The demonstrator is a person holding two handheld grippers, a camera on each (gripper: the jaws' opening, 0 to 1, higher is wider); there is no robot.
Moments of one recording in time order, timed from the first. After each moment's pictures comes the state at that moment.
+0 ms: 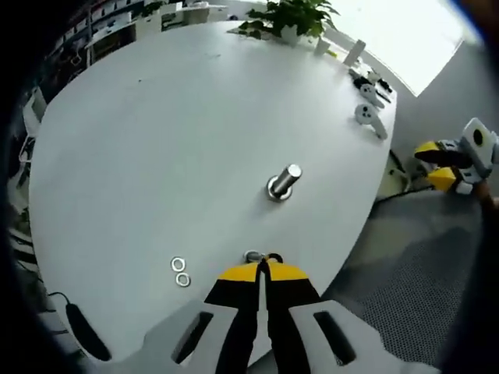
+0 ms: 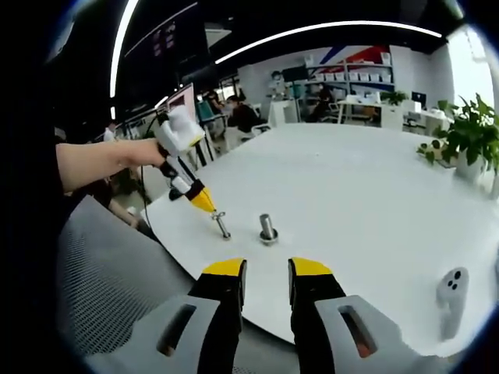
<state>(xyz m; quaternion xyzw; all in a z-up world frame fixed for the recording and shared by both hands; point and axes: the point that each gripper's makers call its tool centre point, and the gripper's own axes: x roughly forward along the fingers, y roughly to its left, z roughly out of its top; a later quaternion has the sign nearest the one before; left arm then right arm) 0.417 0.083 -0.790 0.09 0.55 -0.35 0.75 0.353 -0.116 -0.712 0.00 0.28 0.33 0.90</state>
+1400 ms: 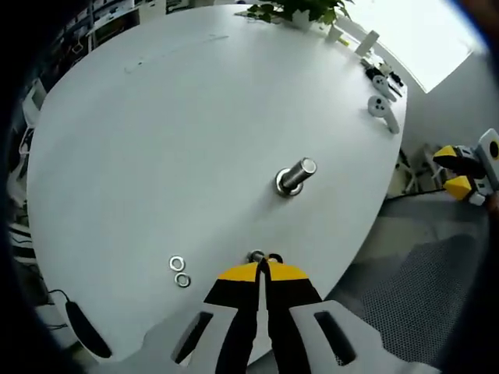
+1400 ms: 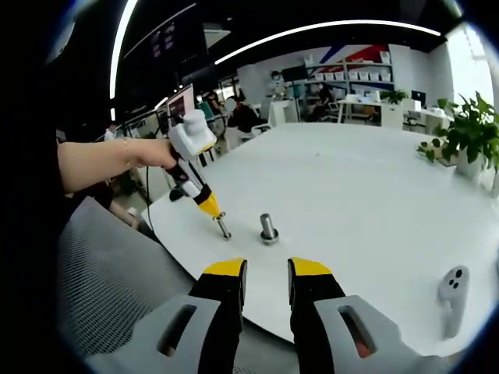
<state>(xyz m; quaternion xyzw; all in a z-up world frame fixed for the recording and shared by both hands) 0.421 0.082 -0.805 0.10 0.59 -0.33 0.73 0.352 -0.116 -0.713 0.00 0.28 0.33 0.90</state>
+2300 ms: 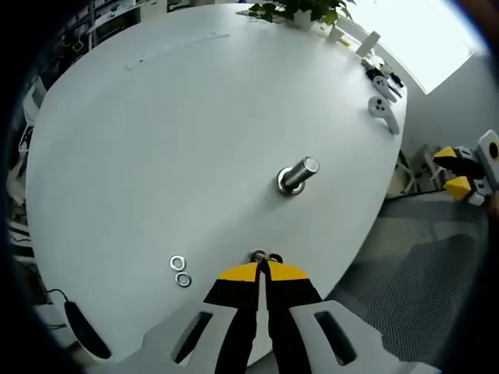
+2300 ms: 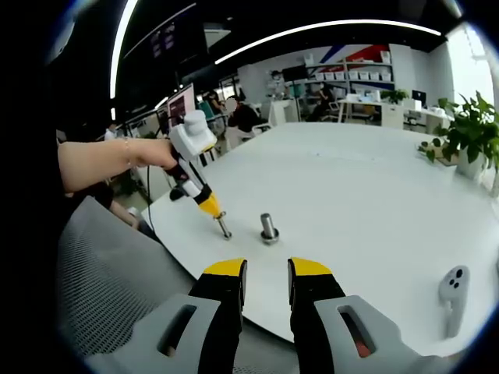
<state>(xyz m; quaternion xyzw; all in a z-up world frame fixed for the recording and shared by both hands) 0.422 0.084 -0.806 0.10 0.59 -0.34 0.73 0.352 -0.116 -0.713 0.00 0.29 0.33 0.90</state>
